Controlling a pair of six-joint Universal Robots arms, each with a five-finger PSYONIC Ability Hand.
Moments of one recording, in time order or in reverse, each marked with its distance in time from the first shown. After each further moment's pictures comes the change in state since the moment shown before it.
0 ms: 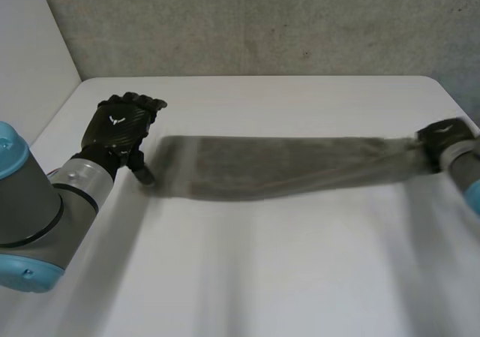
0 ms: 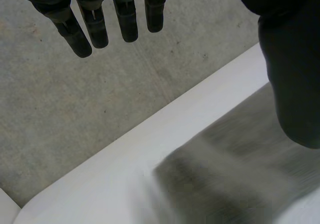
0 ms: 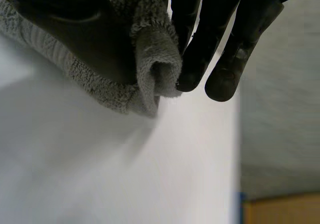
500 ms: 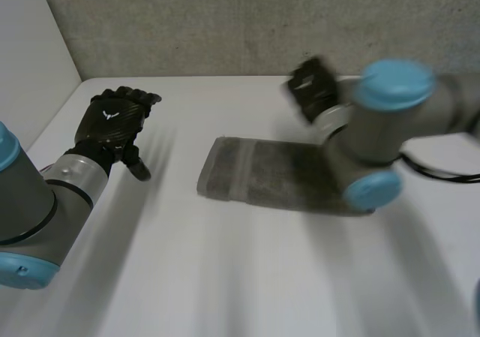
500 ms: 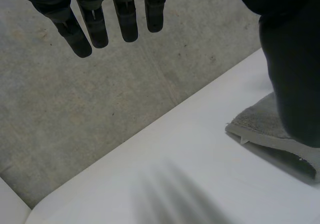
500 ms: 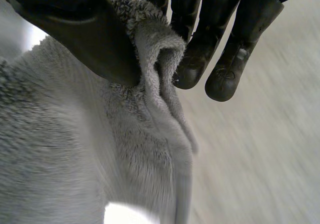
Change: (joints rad) left arm 0.015 0.017 0.001 0.000 -0.001 0.000; right arm 0.539 0.093 -0.279 -0.147 -0.044 -0.251; left_hand 0.000 0.000 -0.001 0.000 -0.001; right_hand 0.008 0.007 0.022 0.000 0.000
